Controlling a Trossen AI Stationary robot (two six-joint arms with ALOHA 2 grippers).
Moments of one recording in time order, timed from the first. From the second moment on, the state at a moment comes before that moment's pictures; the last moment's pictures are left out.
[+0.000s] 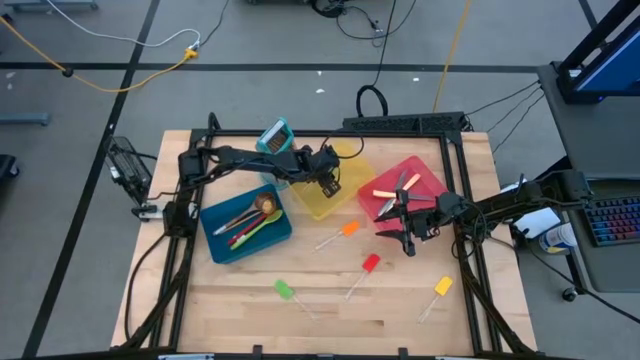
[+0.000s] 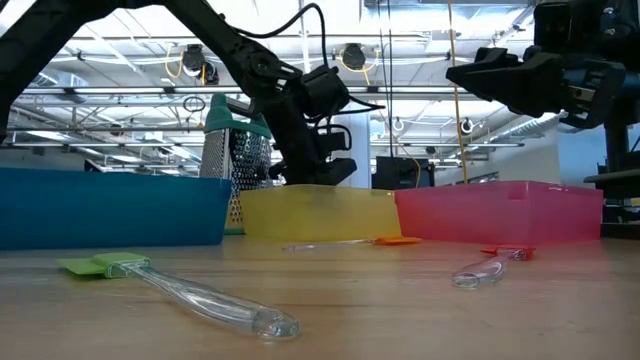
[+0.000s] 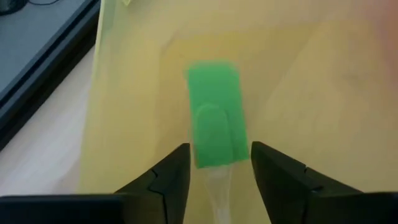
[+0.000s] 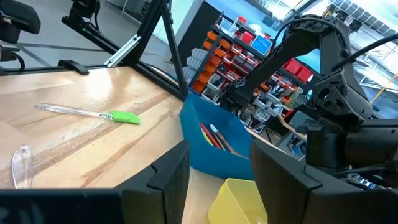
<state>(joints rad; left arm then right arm) 0.31 2.07 1.40 -0.28 -0.29 -0.18 0.03 1.09 0.08 1.05 -0.18 -0.54</state>
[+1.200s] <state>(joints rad) -0.11 1.86 1.40 -0.50 -0.04 -0.08 0.03 1.09 0.08 1.09 -0.18 -0.57</state>
